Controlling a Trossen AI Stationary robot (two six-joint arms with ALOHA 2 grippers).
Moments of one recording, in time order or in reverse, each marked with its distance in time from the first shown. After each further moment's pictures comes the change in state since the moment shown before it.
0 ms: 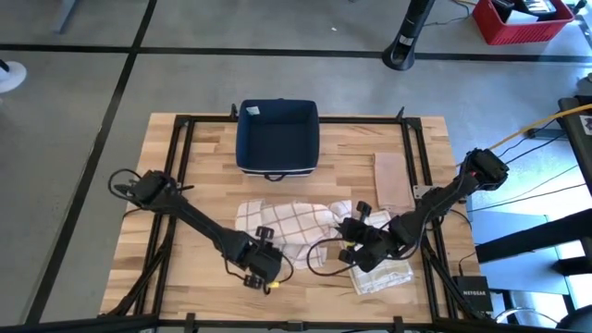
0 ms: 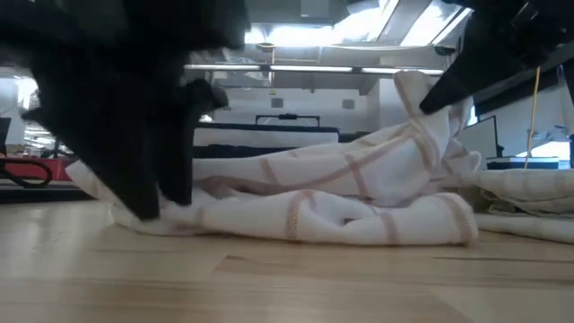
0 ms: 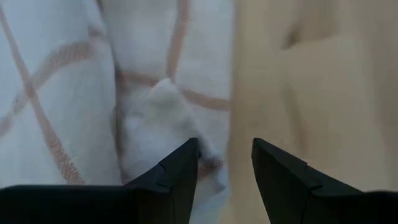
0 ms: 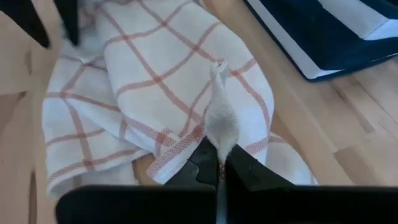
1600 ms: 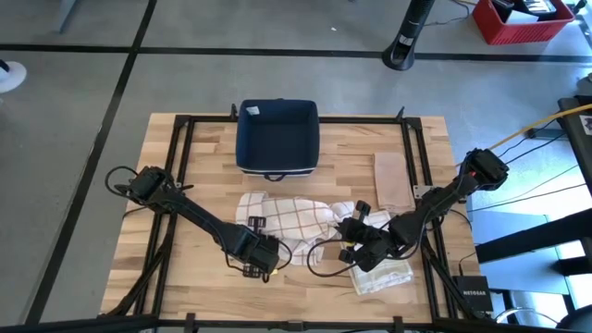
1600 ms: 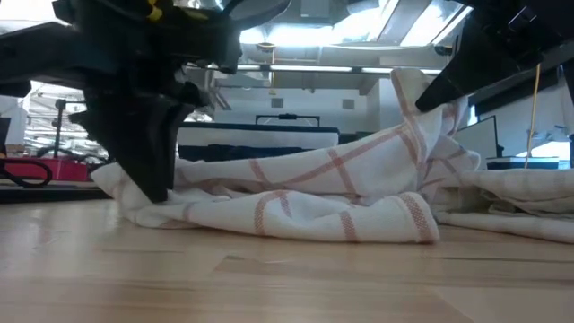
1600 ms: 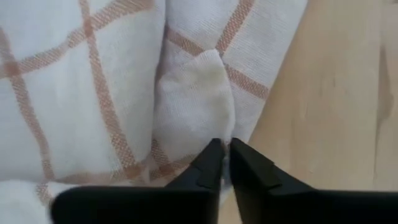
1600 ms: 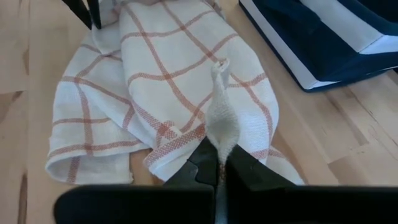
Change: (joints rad) left arm 0.035 -0.034 -0.003 -0.163 -0.046 -0.126; right arm -0.002 0.000 -0.009 0.029 0.020 -0.060
